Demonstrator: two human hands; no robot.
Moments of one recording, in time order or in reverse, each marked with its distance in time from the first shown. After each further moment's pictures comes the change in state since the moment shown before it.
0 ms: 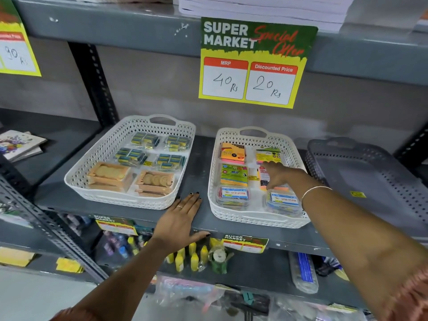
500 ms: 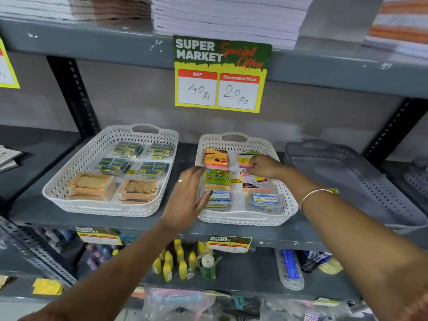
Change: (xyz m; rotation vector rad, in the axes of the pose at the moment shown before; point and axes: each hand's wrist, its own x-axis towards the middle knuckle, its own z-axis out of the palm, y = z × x) left_hand 0.042 0.045 -0.076 -0.544 0.440 0.068; right_hand -0.059 -0.008 -0.037 0.322 0.183 -0.058
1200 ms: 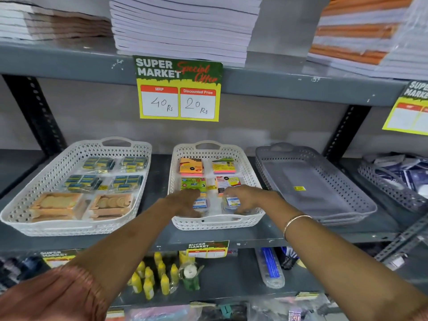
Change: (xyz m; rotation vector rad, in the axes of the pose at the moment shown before) left_hand 0.062 -0.005 0.047 0.288 -0.850 -0.069; right_hand -0.054 0.018 0.035 -0.121 -0.183 -0.041
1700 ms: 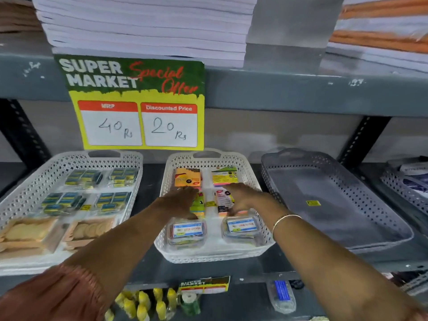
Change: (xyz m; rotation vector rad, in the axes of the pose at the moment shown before) left_hand 0.071 -0.027 -0.015 0.141 0.073 0.029; right_hand 0.090 0.032 -0.011 -0.030 0.044 0.063
